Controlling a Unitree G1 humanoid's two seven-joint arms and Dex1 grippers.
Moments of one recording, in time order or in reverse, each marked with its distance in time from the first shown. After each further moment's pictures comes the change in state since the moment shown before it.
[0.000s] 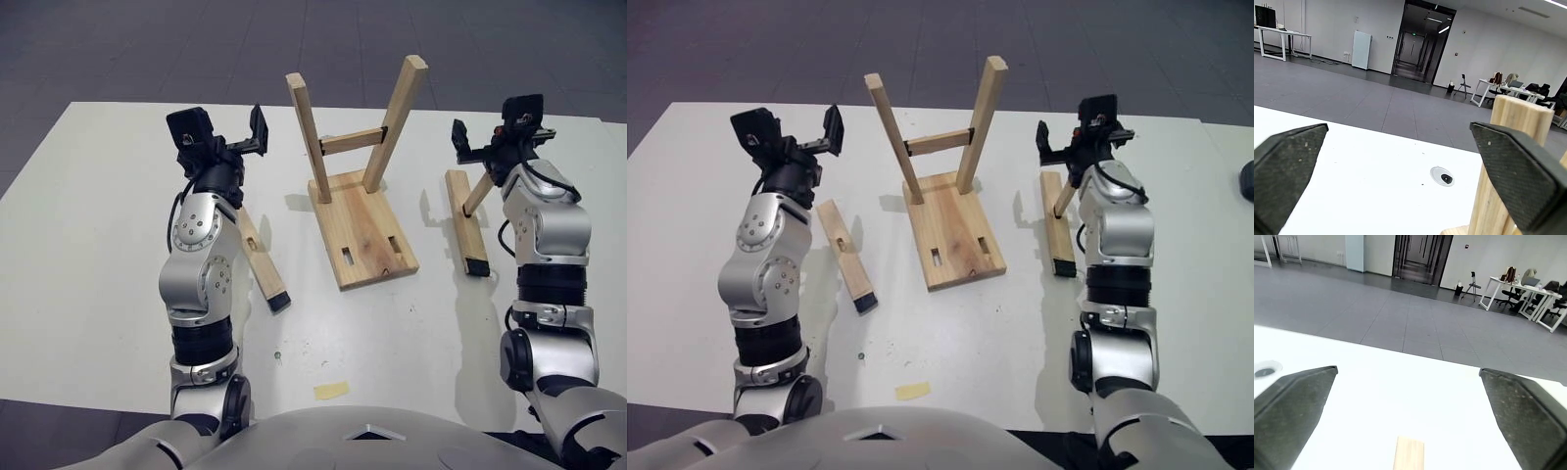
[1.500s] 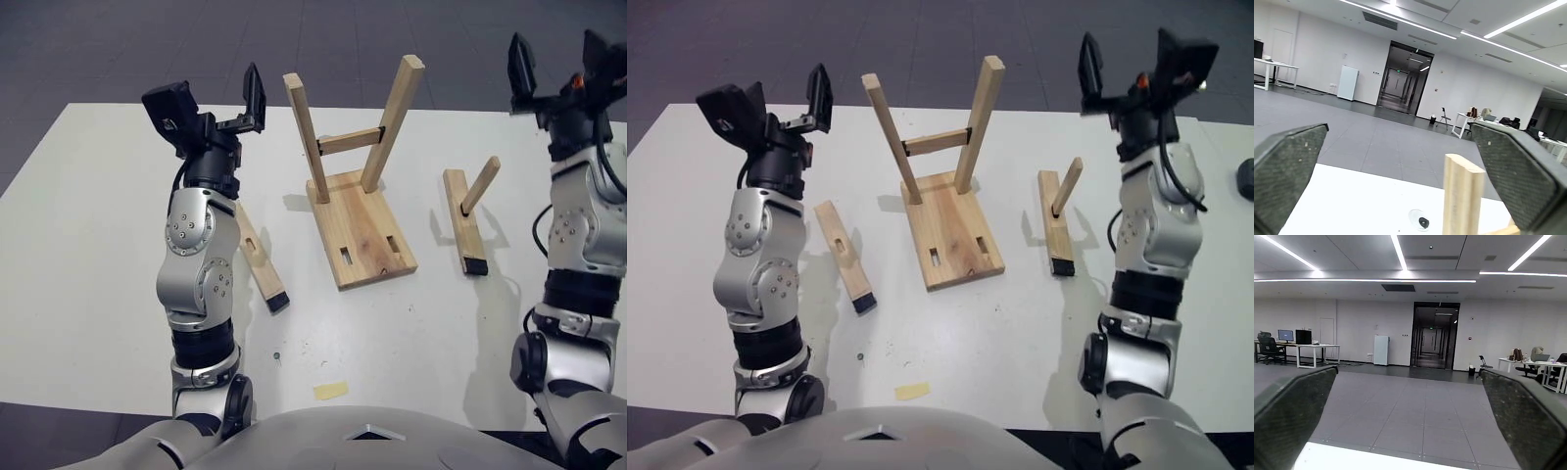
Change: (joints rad) left arm -0.009 -0.012 0.001 -0.063 -0.046 -0.150 -0.011; right arm -0.064 0.003 -0.126 -0.019 0.216 -0.401 0.081
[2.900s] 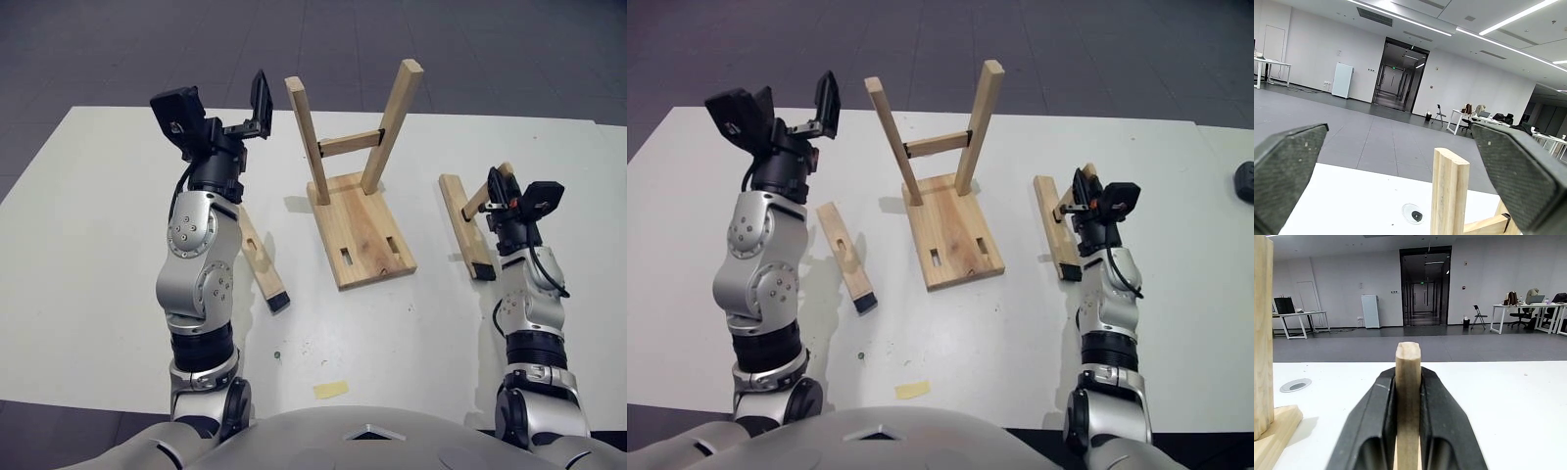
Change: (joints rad) left arm 0.009 0.011 -0.030 -0.025 -0.020 0.032 -0.017; right arm 0.395 0.096 0.005 0.267 0.022 -0.346 0.118
